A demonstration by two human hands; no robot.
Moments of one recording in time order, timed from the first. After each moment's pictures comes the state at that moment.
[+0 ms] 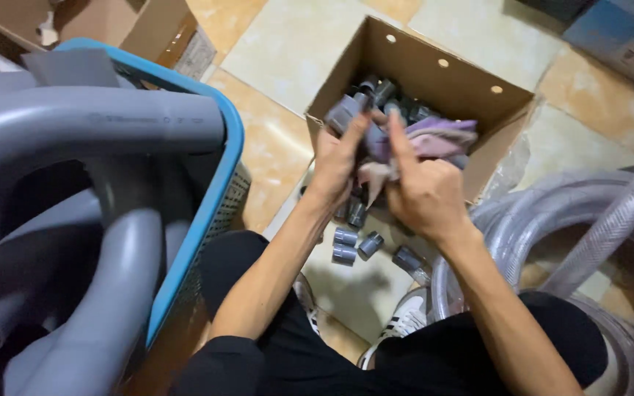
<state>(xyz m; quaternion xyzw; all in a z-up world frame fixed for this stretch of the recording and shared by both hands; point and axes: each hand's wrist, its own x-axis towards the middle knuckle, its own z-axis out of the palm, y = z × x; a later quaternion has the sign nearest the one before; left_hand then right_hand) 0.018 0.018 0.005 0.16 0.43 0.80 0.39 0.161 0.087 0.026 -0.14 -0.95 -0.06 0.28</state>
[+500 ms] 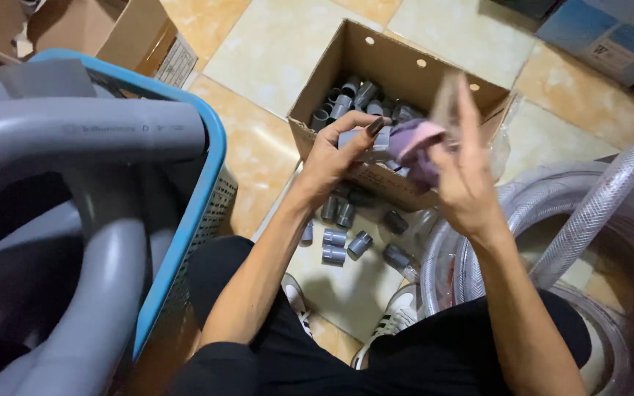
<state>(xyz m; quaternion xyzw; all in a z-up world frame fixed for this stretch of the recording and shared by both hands) 0.014 0.017 0.010 0.38 0.47 0.67 0.43 0.194 0.103 0.077 -0.17 -0.82 0.43 0.33</state>
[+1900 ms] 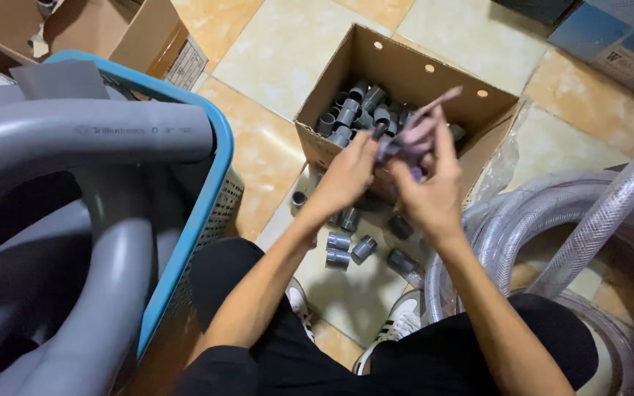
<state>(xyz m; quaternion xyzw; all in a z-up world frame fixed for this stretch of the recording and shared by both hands) 0.019 0.025 -0.020 0.45 0.72 0.41 0.32 0.169 0.089 0.017 -0.34 -0.66 0.56 0.37</state>
